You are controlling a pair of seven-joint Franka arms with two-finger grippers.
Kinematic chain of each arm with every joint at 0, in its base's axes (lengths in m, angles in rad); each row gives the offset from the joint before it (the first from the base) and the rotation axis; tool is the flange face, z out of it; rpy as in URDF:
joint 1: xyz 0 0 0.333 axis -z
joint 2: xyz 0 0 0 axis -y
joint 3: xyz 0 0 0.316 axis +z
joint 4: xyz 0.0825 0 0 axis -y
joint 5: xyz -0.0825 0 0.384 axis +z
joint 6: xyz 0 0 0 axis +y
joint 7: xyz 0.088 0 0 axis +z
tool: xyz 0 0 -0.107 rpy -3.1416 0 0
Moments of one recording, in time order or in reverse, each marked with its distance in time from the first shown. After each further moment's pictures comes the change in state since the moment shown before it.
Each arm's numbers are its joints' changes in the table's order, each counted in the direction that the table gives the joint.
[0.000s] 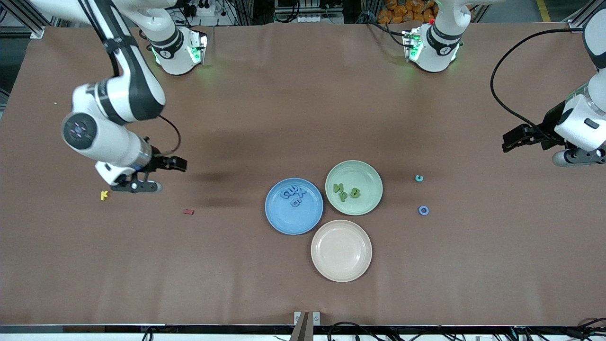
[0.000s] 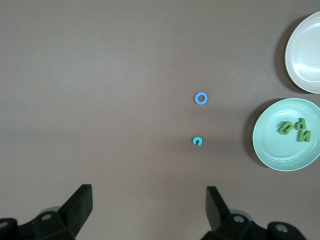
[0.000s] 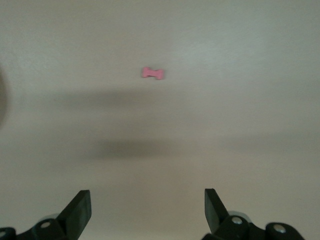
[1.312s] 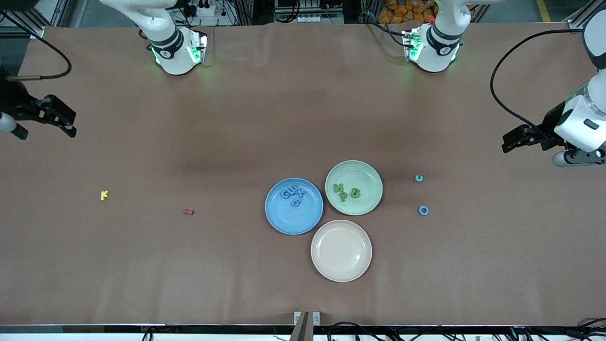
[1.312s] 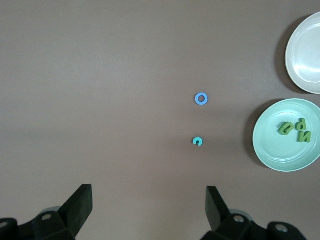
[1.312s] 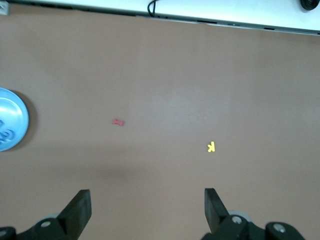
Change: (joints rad) left arm 0.000 -0.002 0.000 0.000 0.000 -0.003 0.000; right arm 0.014 0.203 -0.122 0.457 -0.074 0.407 0.216
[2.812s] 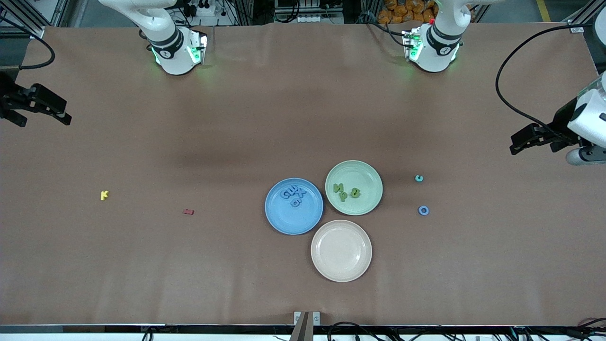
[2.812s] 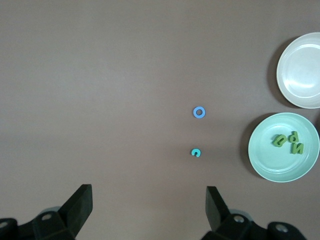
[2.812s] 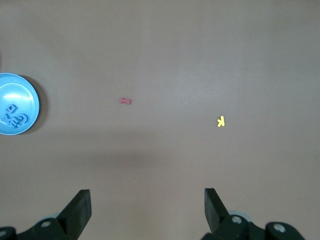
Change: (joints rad) left arm -0.001 -0.001 0.005 0.049 0.000 -0.010 0.000; right arm -0.040 -0.011 -0.089 0.045 0.070 0.134 -0.004
